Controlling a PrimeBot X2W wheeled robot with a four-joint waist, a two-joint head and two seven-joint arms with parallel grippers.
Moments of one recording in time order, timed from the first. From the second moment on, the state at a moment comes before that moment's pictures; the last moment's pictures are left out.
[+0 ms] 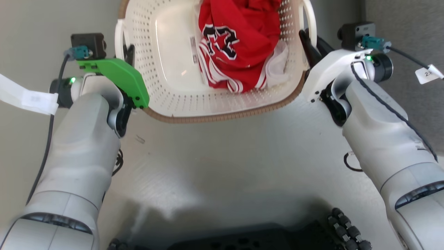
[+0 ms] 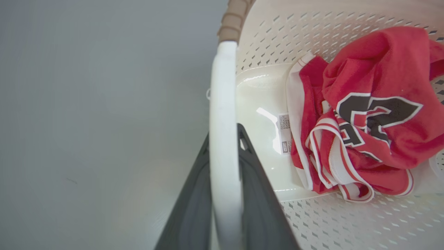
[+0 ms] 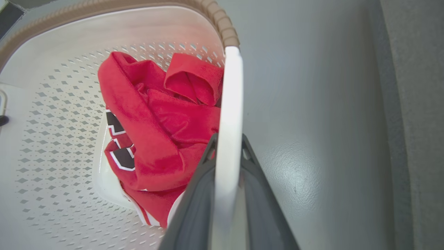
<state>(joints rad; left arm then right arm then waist) -0.99 0.01 -0.44 1.09 -0.57 -0.10 -0.11 -0.95 -0.06 0.43 1.09 0.37 0.13 -0.25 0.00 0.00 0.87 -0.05</state>
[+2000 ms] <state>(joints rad) -0.65 -0.01 -0.51 1.26 -0.81 -0.12 0.23 -0.59 -0.02 0.63 1.18 0.69 0.13 0.14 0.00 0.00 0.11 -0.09</state>
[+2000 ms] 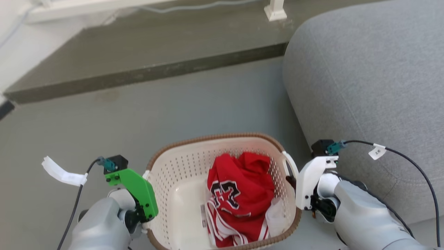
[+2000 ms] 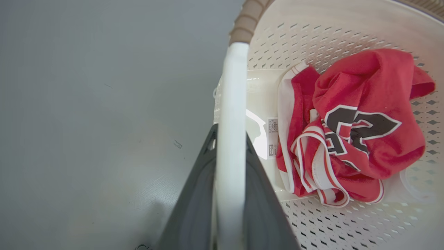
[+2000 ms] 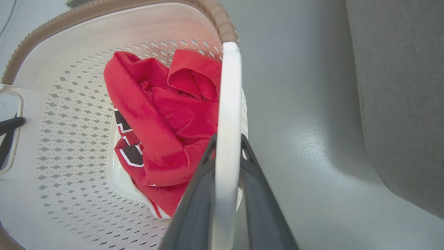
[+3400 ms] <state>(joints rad) -0.59 -0.01 -0.52 1.28 -0.86 -0.12 0.33 -0.54 -0.03 0.68 1.17 0.79 0.13 0.28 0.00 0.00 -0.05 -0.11</state>
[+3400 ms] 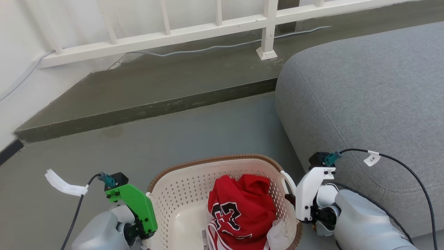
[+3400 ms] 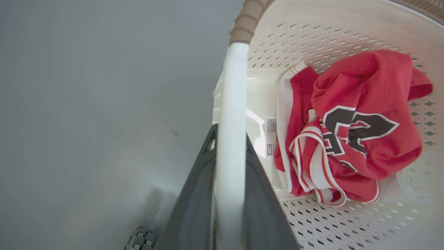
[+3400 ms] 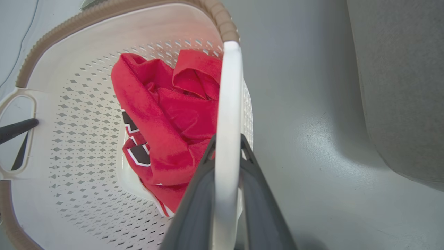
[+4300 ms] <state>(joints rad) -0.58 -0.01 -0.53 1.28 -0.87 -0.12 0.34 -0.54 -0.03 0.68 1.17 0.85 0.13 0.29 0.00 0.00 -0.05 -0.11</state>
